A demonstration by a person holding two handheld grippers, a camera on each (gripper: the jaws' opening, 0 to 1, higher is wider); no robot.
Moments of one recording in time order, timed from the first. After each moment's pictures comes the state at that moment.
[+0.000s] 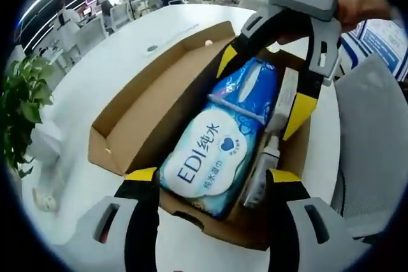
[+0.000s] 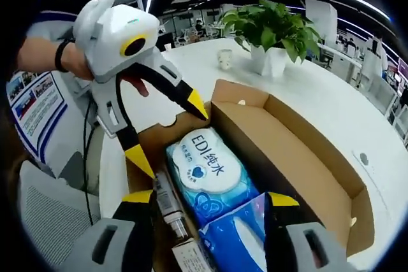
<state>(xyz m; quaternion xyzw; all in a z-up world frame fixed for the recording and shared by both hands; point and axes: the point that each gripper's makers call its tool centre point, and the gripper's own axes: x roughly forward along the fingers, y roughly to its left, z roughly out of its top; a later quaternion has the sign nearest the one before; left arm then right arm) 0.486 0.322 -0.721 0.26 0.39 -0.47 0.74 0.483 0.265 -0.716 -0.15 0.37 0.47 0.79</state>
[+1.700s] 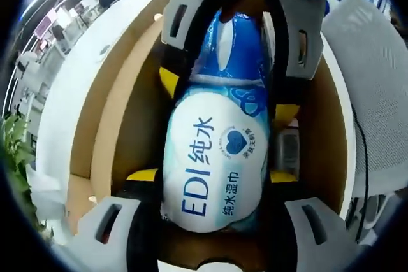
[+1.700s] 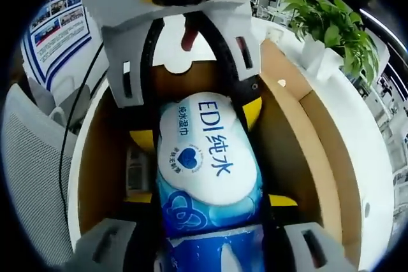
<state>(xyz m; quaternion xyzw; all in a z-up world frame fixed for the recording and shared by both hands) 0.491 0.308 -0.776 0.41 0.37 -0.54 0.63 0.484 0.273 -0.778 -0.32 0.37 0.52 0.70</state>
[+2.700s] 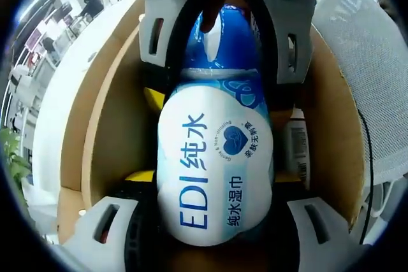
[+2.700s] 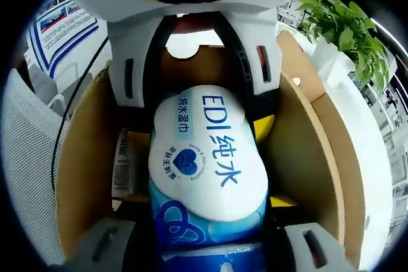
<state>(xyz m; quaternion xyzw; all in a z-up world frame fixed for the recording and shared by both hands) 0.490 0.304 -0.789 0.41 0.36 -0.58 0.61 0.485 0.281 -0.794 -0.35 0.36 0.54 0.67</state>
